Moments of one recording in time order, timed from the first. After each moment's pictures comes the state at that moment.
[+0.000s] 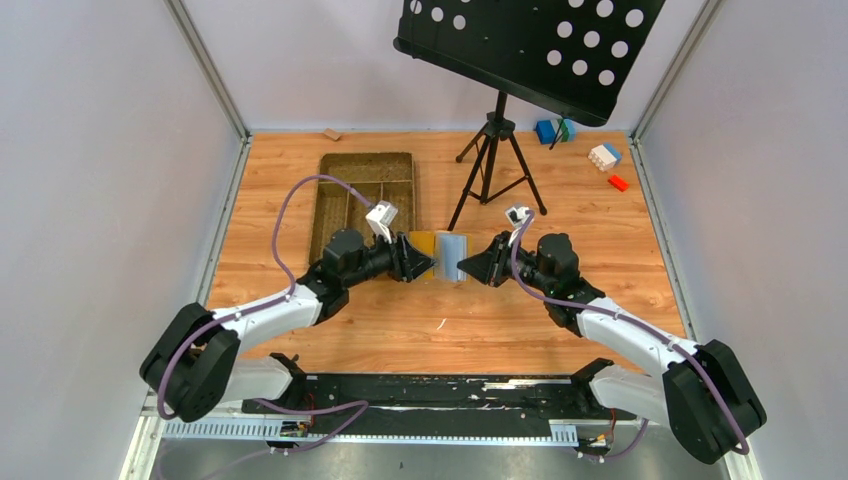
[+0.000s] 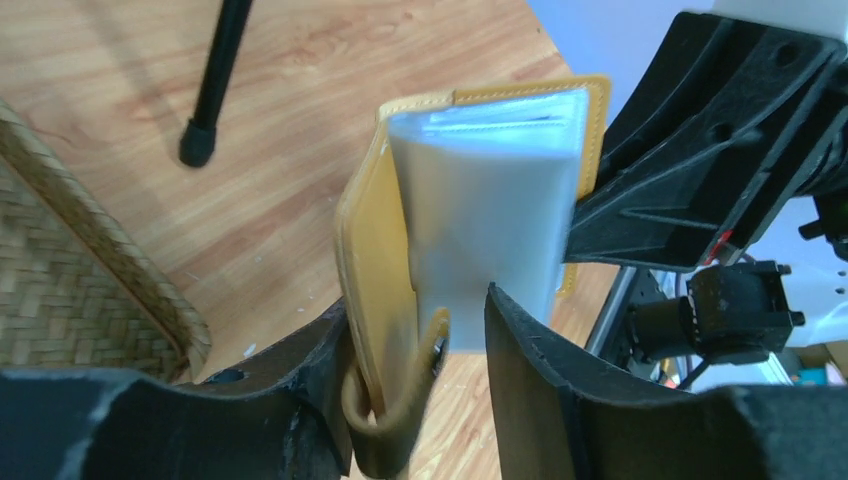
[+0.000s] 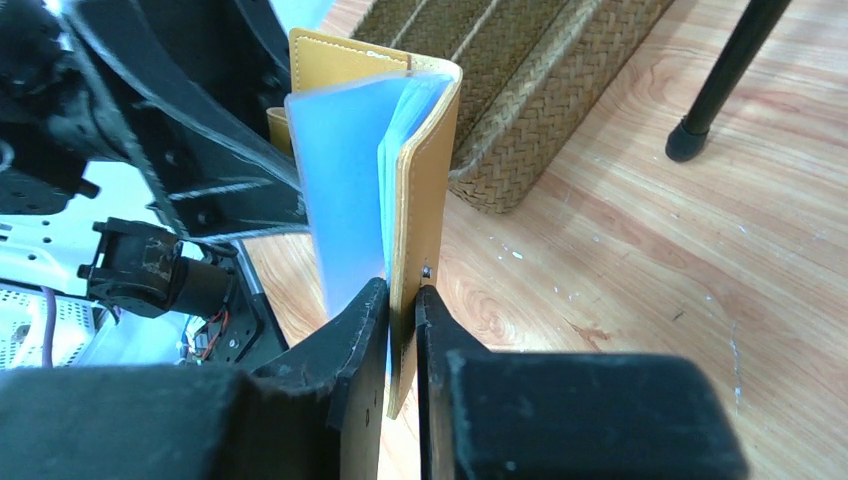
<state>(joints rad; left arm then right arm) -0.64 1.28 0.51 0.54 0.37 -0.58 0.54 1.10 0.44 0.47 -0.49 0.57</state>
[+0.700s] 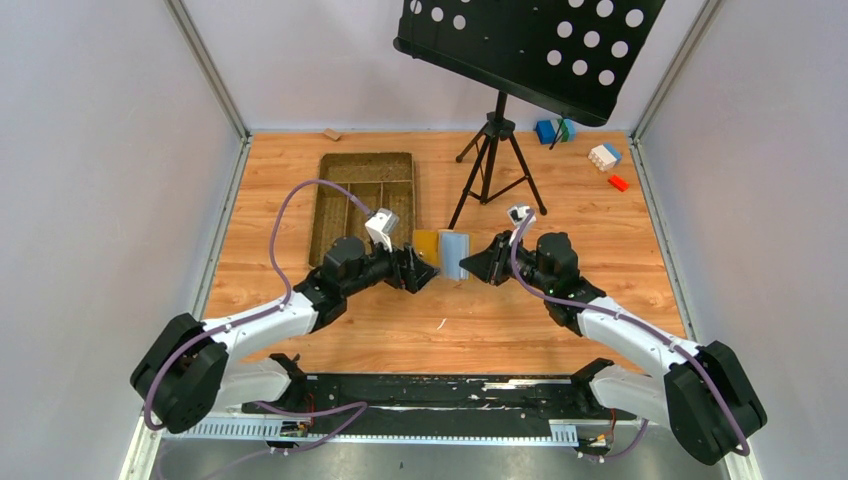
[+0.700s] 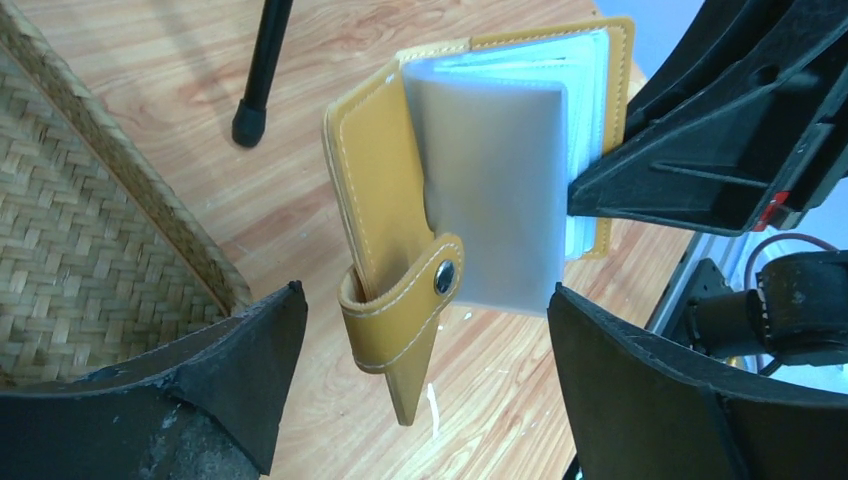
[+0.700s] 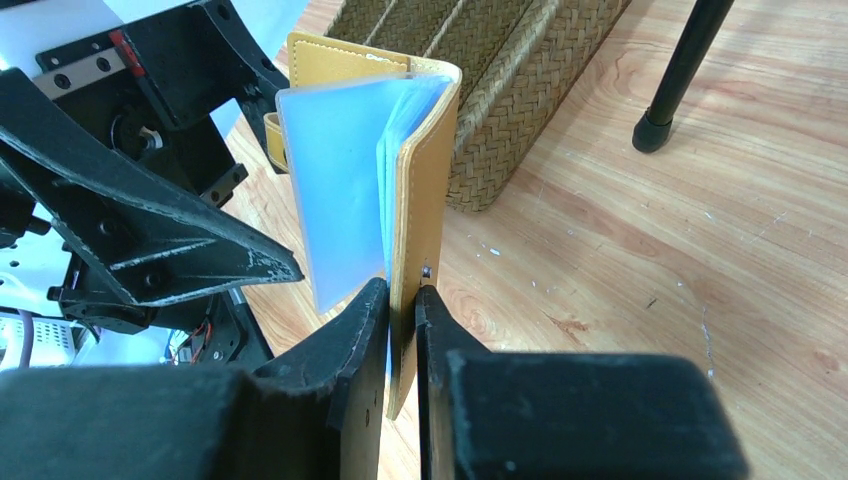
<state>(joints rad) -0.69 1.18 0.48 0.46 0.24 -0.49 0.54 1.09 0.45 0.41 -0.43 0.56</state>
